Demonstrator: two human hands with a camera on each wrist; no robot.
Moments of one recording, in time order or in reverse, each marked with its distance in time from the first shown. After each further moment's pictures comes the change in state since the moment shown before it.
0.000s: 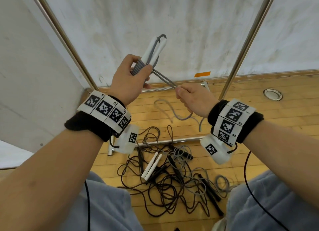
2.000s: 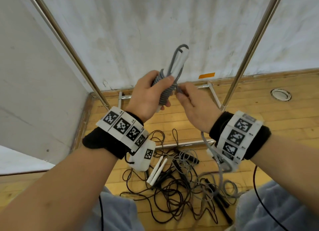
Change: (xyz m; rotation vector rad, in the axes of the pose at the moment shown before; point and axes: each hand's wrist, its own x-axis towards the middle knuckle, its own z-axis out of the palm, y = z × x) left_hand -0.021 0.017 0.024 -0.226 -0.232 0.013; right_hand -0.010 -0.012 0.013 -0.129 0.173 -0.256
